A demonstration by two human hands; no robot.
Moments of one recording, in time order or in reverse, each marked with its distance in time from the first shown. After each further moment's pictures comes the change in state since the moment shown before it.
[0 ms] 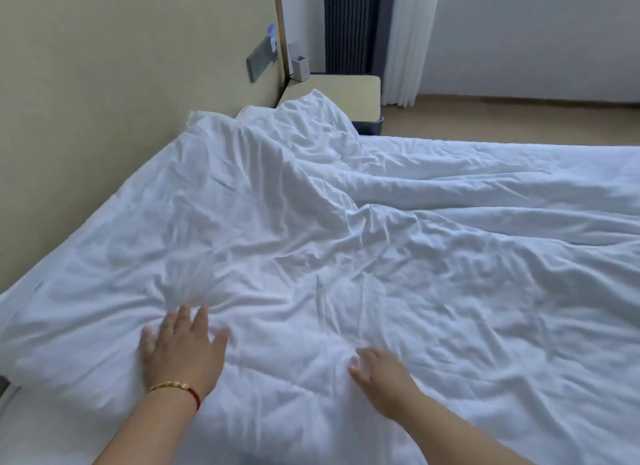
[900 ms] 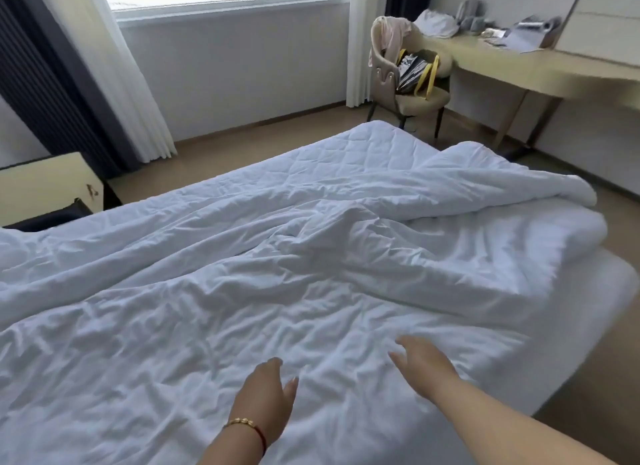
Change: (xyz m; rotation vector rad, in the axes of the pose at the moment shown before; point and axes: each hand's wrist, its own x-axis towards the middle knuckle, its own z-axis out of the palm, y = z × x) left_hand -0.332 0.555 0.030 -0.216 -0.280 0.875; right_hand -0.345 0.526 -0.130 0.301 0.377 0.703
